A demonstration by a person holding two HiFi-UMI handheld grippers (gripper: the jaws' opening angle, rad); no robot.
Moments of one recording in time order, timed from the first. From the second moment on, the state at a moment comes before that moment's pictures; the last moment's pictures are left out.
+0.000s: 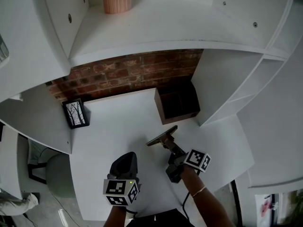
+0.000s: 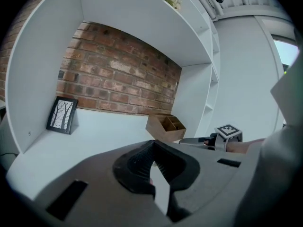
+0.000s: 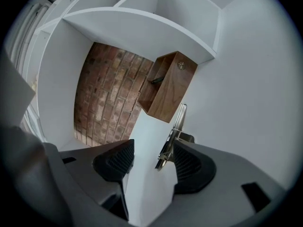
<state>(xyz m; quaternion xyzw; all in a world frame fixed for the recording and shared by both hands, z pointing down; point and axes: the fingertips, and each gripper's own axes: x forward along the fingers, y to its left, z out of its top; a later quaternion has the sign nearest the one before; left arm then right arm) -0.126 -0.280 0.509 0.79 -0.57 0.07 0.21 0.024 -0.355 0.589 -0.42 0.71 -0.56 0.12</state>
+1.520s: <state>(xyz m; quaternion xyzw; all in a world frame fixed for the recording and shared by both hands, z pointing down) -0.134 -0.271 0.501 0.76 -0.60 0.05 0.22 0.015 -0.335 0.547 -0.37 0.76 -0.53 0.10</state>
